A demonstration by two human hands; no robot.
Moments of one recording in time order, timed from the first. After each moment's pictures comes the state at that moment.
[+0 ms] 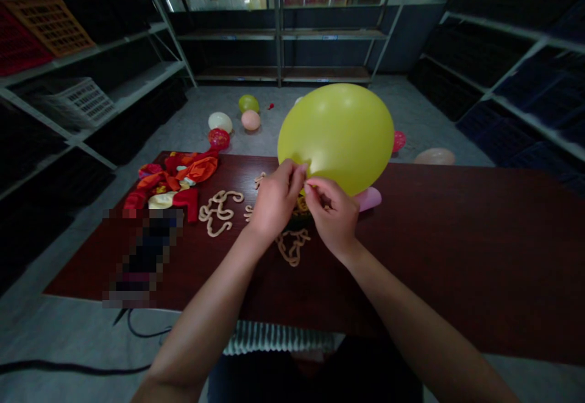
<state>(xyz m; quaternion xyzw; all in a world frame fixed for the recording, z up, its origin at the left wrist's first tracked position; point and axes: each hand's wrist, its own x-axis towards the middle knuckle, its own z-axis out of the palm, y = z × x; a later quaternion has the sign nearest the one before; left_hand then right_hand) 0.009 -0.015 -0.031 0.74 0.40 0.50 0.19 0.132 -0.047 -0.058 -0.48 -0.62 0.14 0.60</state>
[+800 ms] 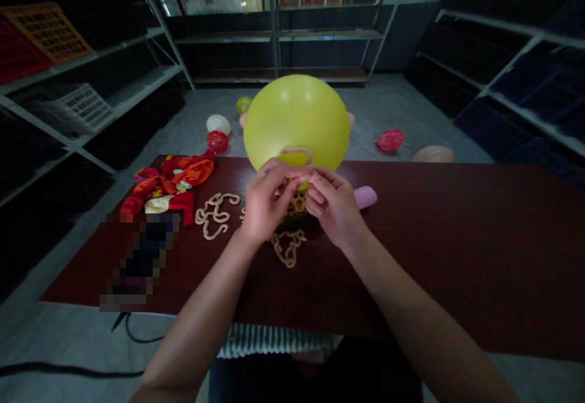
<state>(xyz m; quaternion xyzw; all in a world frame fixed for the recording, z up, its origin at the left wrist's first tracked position) 0.001 -0.017 -0.027 0.78 0.24 0.57 0.10 0.139 -0.034 -0.038 -0.30 -0.38 0.62 0.61</state>
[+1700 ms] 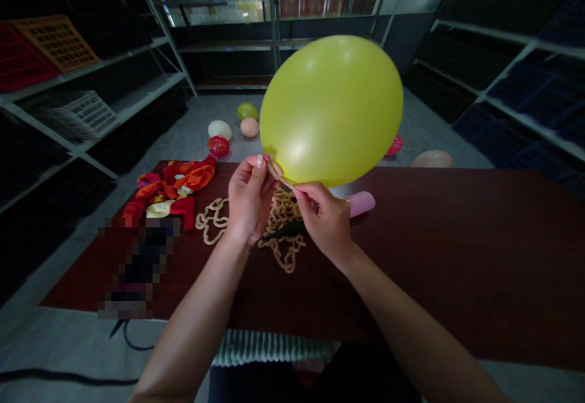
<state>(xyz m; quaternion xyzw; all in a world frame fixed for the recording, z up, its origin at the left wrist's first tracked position) 0.001 -0.011 -0.021 0.38 0.22 0.68 0.58 0.138 -0.044 -0.051 -0.46 -0.70 0.02 0.55</state>
